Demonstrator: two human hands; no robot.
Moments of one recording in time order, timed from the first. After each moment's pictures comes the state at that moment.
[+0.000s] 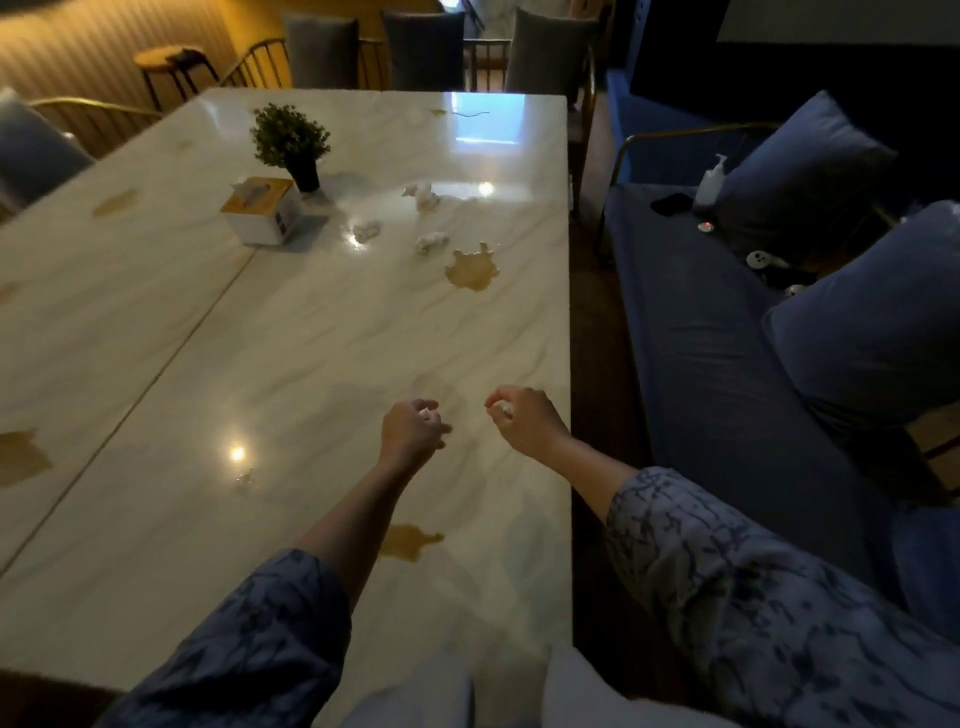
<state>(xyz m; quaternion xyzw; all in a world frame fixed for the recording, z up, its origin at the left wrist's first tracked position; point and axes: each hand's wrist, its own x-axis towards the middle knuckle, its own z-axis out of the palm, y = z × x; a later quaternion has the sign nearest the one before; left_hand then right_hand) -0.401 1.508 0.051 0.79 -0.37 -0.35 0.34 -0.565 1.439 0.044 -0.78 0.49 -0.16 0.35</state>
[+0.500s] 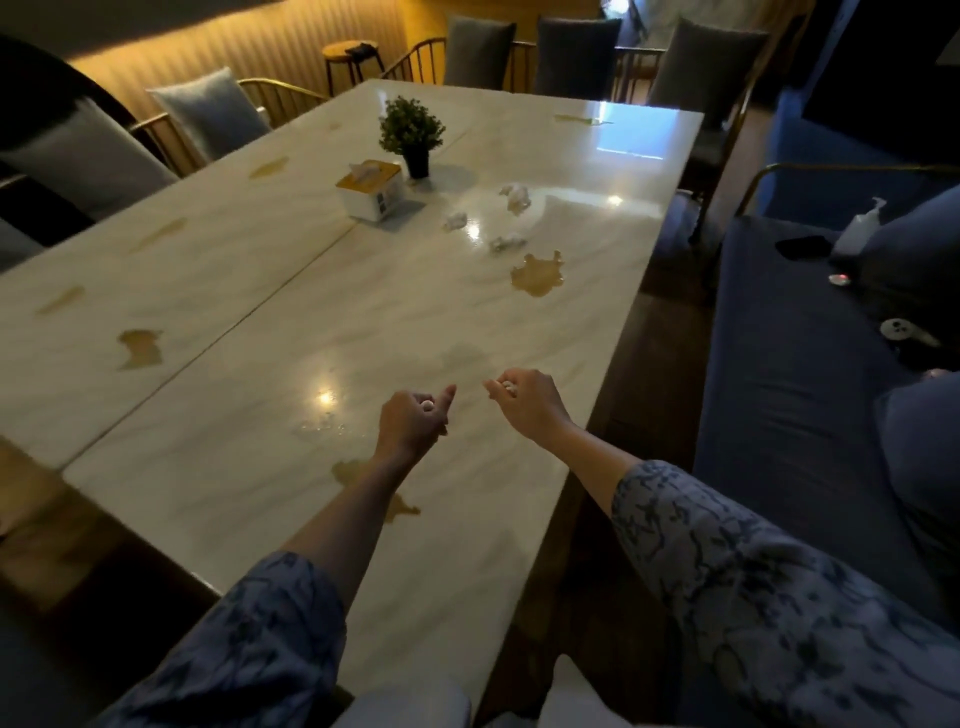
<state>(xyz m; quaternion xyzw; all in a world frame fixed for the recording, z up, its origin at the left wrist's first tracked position) -0.468 1.523 0.075 0.85 -0.32 -0.18 0.38 -0.593 1.396 0.063 -0.82 0.38 -0.16 0.40</state>
